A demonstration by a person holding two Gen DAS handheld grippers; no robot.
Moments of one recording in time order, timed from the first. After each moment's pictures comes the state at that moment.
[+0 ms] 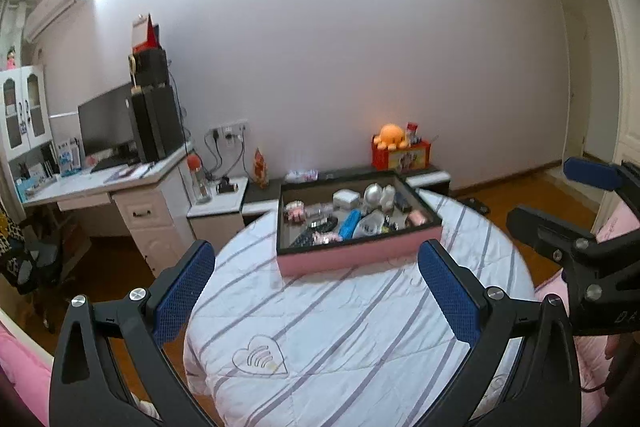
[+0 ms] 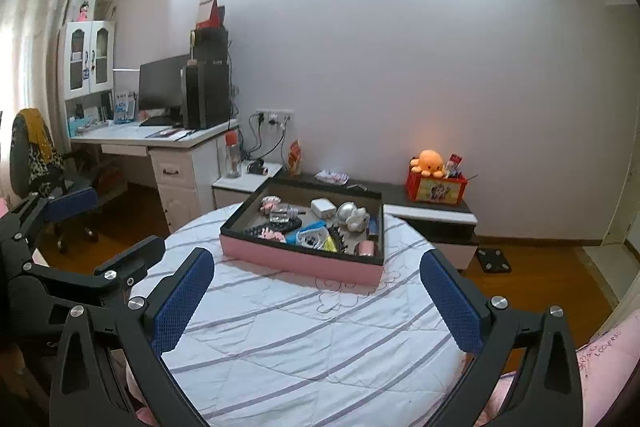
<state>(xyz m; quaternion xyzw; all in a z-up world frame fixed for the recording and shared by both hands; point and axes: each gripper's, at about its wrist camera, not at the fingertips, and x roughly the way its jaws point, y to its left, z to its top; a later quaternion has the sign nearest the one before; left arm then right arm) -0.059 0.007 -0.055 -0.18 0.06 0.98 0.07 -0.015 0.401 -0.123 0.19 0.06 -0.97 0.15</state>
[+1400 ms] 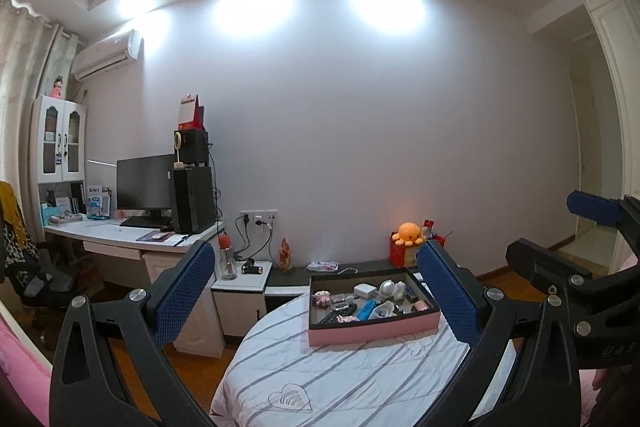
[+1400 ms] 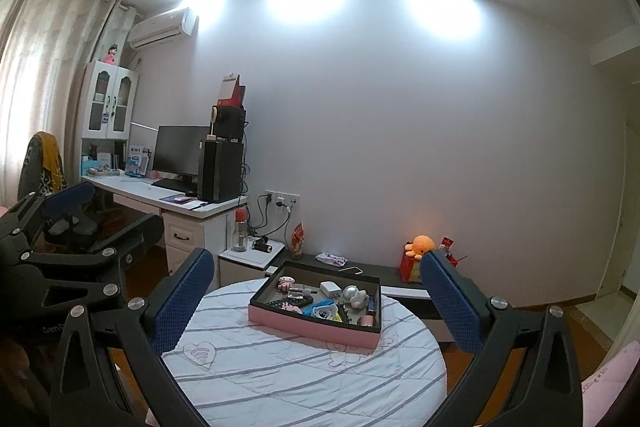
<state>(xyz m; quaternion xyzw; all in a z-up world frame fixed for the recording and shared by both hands) 0.054 -0.030 0.009 0.00 0.02 1.00 0.03 0.093 0.382 -0.063 0.04 0.07 -0.98 0.16</state>
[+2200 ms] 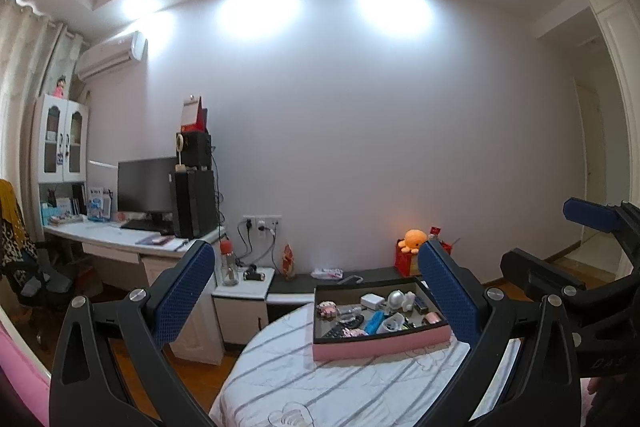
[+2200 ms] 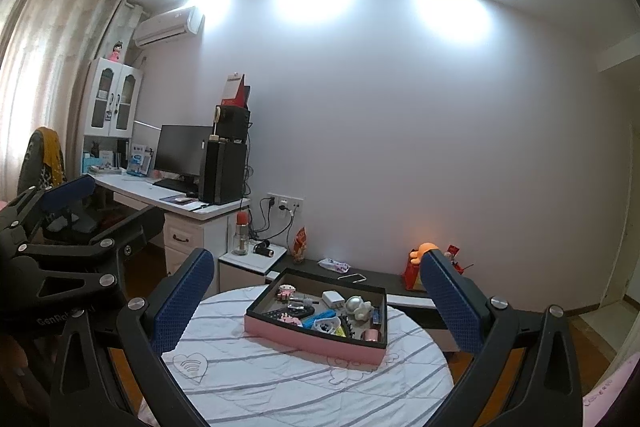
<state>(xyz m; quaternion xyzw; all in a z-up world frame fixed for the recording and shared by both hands) 0.014 -0.030 -0.003 0.01 0.02 1.00 0.02 0.061 0.373 -0.071 0.03 0.08 -0.98 0.17</state>
